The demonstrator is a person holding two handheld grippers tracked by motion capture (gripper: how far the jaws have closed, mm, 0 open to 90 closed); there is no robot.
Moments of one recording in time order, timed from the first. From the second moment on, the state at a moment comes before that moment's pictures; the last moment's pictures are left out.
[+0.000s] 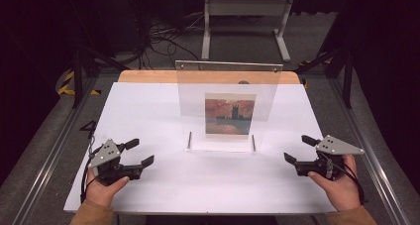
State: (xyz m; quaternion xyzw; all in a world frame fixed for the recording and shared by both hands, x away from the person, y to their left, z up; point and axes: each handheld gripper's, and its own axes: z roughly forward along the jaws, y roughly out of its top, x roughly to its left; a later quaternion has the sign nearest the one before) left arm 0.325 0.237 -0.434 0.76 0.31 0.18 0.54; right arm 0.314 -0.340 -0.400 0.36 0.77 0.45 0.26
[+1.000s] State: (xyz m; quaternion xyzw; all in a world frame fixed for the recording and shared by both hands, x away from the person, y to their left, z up) left arm 0.327 0.225 -0.461 0.78 0.32 0.14 0.52; right arm 0.313 -0.337 -0.455 0.37 0.80 0.41 0.21
